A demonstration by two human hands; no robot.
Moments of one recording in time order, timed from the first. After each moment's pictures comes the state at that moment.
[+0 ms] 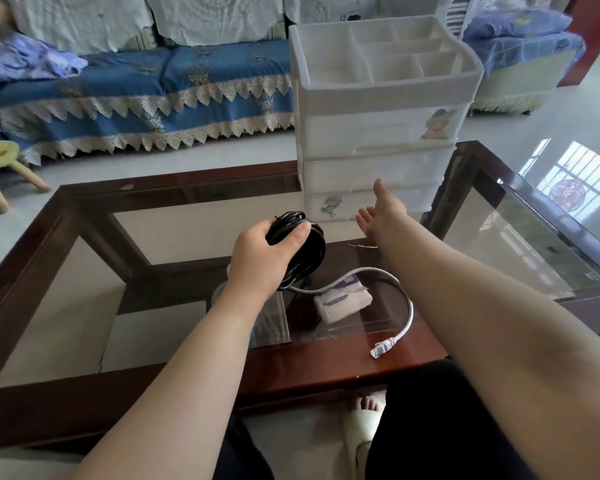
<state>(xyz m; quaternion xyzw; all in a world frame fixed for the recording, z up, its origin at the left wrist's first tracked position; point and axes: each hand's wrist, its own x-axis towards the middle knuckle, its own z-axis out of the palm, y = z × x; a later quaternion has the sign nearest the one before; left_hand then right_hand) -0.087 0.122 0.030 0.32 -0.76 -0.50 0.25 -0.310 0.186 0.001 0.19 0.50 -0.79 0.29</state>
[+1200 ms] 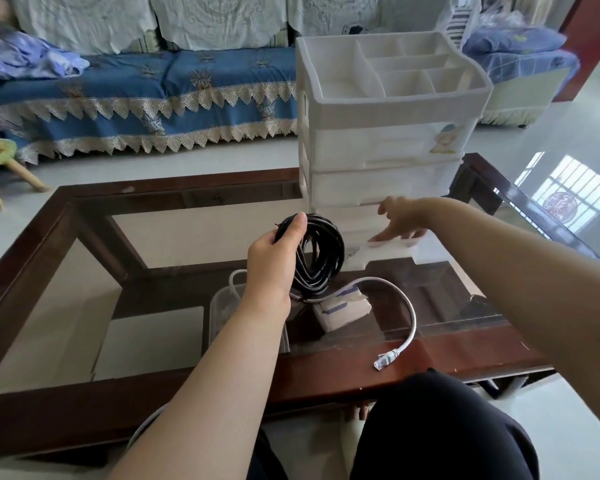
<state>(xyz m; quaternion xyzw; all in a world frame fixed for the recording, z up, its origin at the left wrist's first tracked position) -0.107 0.130 0.032 0.38 -0.53 -0.71 0.26 -0.349 0.219 0.028 -0.31 0.91 -0.03 0.26</state>
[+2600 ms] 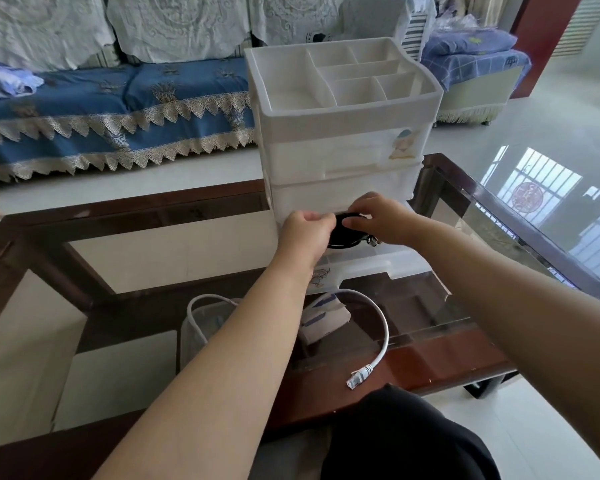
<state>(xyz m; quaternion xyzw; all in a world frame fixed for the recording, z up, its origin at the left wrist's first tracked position) -0.207 0.153 0.045 0.35 -0.71 -0.60 0.14 -0.343 0.250 0.033 -0.42 0.88 -0.21 0.10</state>
